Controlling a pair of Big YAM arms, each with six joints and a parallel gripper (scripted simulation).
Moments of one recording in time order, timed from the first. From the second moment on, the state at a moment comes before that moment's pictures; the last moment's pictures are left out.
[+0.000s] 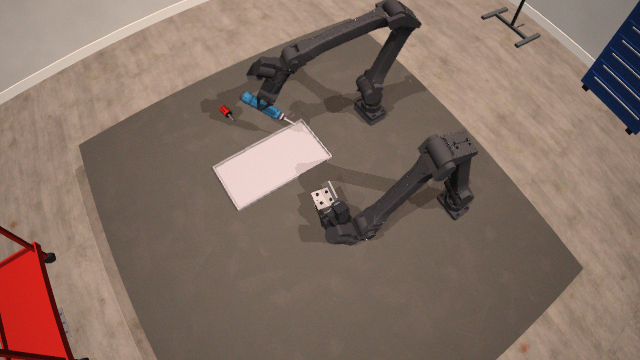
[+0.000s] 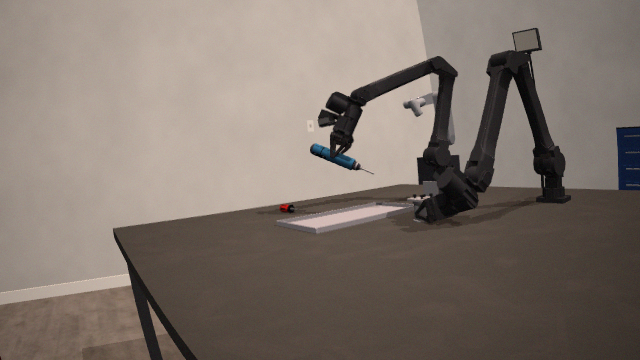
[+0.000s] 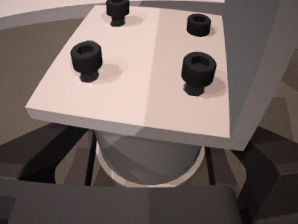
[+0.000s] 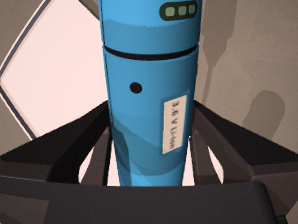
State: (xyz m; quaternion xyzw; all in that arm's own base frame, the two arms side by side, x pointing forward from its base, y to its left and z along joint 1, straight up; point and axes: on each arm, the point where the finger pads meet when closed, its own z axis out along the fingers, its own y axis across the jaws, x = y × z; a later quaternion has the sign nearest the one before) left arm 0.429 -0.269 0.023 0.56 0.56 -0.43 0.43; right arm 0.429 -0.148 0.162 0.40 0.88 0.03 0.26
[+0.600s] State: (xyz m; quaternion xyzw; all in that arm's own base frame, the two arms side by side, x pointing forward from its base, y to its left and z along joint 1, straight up) left arm 0.429 -0.269 0.023 0.56 0.56 -0.43 0.43; right arm 0.443 -0.092 0.176 0.30 0.89 0.04 0.33
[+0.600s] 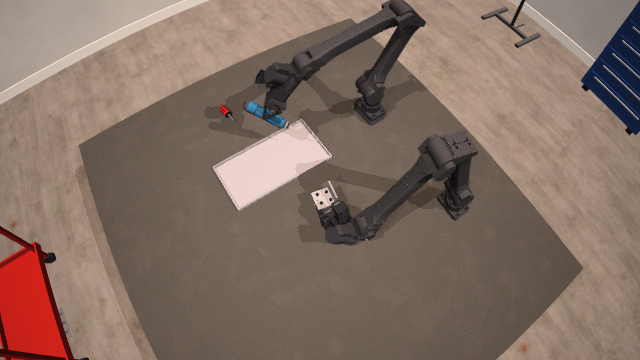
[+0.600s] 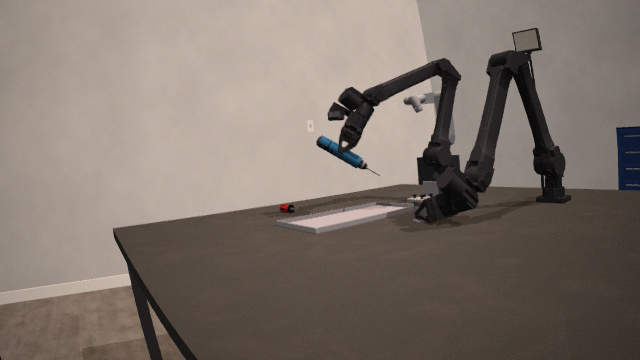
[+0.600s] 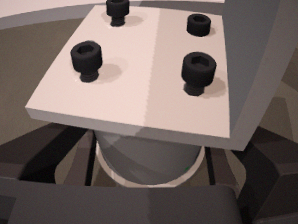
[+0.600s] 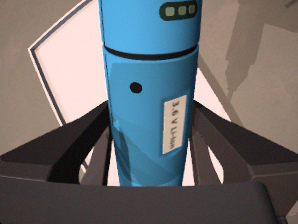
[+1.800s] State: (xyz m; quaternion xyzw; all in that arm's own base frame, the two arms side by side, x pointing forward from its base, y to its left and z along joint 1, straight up) left arm 0.429 -0.269 0.023 0.56 0.56 -0.43 0.43; right arm 0.440 0.018 0.211 0.12 0.88 0.08 0.46
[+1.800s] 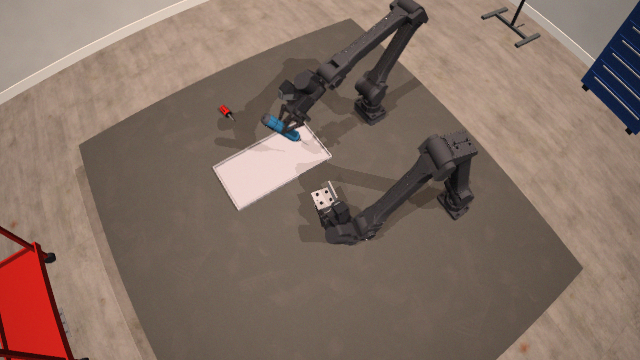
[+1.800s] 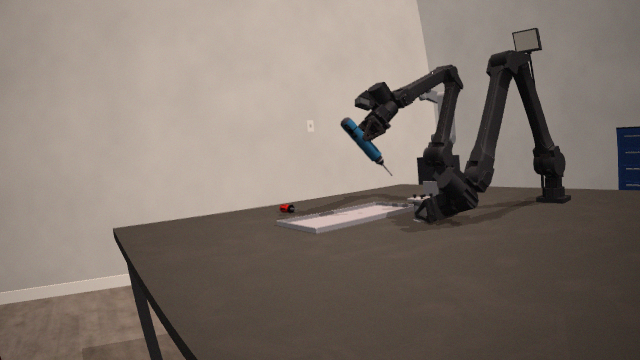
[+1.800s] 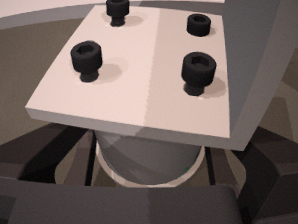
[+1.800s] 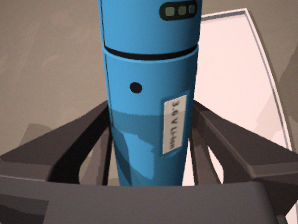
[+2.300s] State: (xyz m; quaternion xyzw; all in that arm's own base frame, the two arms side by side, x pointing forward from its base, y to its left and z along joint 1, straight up) left arm 0.429 -0.269 0.023 0.56 0.56 -0.43 0.43; right arm 0.425 0.068 0.222 0.03 0.85 0.10 0.51
